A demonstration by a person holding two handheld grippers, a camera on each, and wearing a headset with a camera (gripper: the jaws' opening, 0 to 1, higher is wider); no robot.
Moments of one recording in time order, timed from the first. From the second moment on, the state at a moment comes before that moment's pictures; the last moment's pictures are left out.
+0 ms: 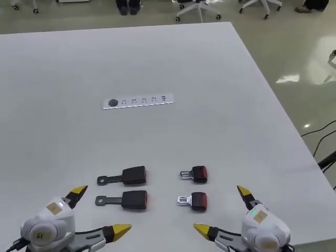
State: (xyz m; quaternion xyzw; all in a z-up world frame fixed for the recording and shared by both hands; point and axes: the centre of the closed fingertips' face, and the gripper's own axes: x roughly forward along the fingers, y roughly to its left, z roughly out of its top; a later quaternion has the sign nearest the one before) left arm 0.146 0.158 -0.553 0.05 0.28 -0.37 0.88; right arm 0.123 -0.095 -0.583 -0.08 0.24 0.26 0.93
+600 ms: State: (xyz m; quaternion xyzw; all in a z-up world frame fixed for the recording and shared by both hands) left arm 0.150 0.137 -0.571 0.07 0.28 -0.44 0.85; right arm 0.124 -0.079 -0.598 -0.08 0.26 0.30 0.91
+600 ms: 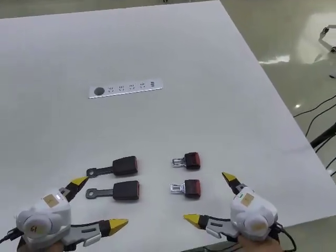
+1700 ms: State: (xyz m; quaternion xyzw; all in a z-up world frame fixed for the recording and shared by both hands) left arm 0.175 0.102 -0.604 0.17 0.30 -0.55 0.76; right arm 0.153 -0.055 -0.631 -0.08 0.32 0.45 0.83
